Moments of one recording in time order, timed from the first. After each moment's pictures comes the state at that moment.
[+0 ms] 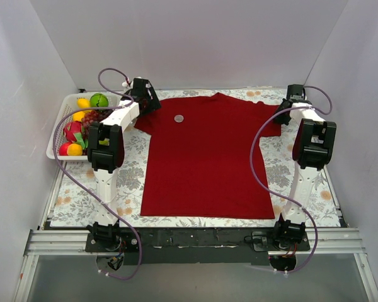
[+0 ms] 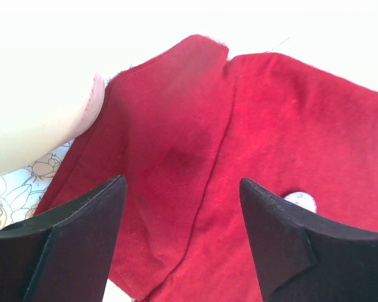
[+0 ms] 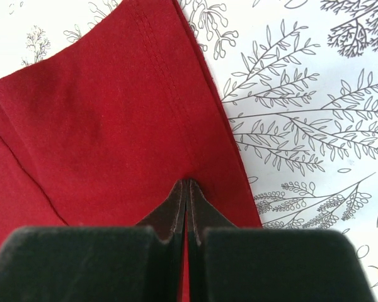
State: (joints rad) left arm -0.19 2.29 1.89 -0.39 -0.13 -0.53; right arm -0.13 2.27 1.76 -0.44 0.01 0.50
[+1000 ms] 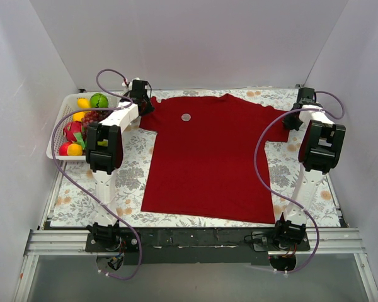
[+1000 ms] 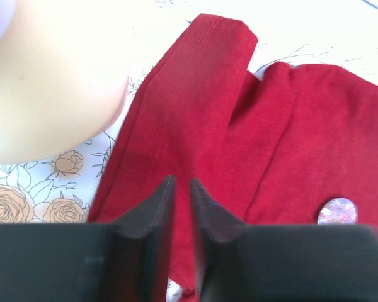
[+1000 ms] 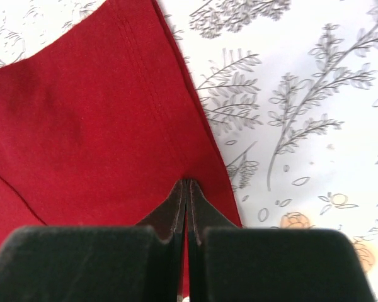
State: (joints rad) left arm -0.19 2.24 1.83 -0.34 -0.18 -0.52; right arm -0.21 2.21 1.69 -0.49 0.05 0.49
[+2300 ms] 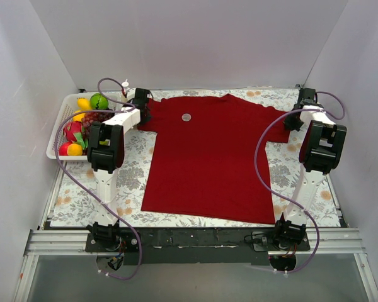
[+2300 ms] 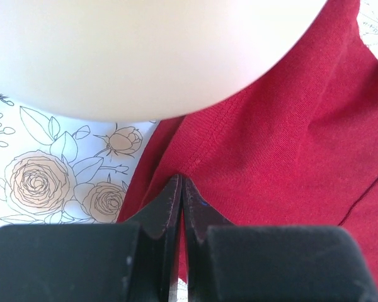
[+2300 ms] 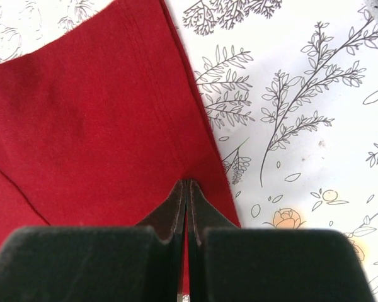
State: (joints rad) left arm -0.19 2.27 1.74 -0.35 -0.36 -0.60; right arm -0.22 2.19 1.67 -0.49 0.04 0.47
